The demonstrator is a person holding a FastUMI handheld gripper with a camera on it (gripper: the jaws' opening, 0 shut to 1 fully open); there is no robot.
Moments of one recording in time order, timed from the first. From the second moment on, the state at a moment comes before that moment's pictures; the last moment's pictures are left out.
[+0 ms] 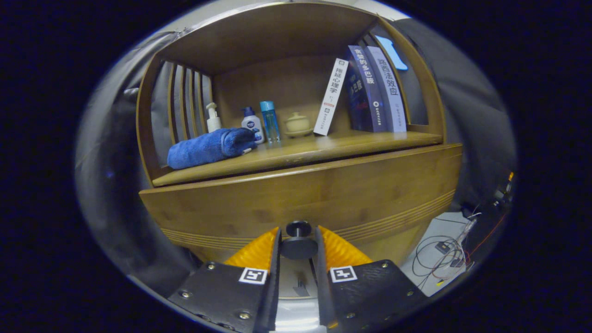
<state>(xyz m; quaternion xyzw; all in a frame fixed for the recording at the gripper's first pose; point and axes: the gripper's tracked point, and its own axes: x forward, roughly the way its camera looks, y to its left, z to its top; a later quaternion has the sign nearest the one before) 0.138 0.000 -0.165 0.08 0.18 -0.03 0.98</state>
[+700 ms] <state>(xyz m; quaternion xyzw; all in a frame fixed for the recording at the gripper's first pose) 0.031 -0.003 -0.164 0.07 0.21 -0.05 0.97</state>
